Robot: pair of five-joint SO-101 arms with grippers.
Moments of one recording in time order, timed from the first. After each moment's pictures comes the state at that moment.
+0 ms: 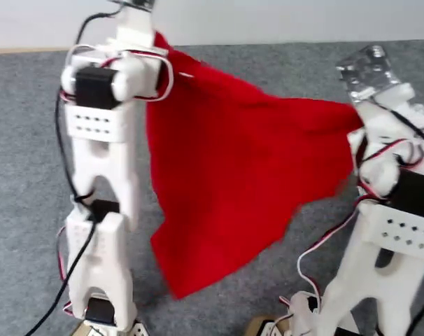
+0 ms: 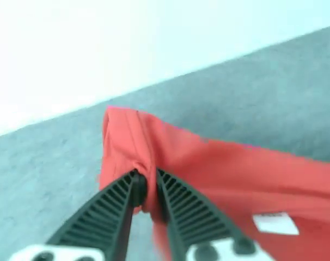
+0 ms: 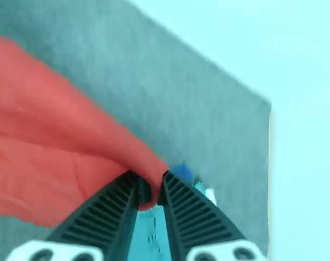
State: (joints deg) left arm 5.1 34.0 -78.9 99.4 -3.8; right arm 13.5 -32.3 2.6 71.3 44.0
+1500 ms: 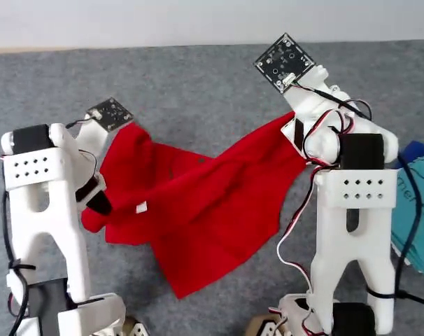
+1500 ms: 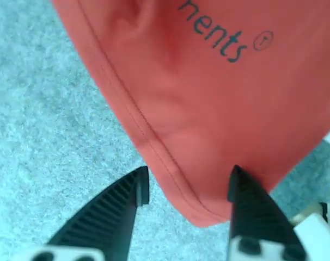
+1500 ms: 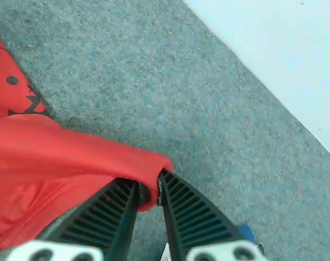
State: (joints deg) left arm -15.6 -9.7 10.0 98.9 -48.0; right arm -3.8 -21.1 -1.3 74.6 40.6
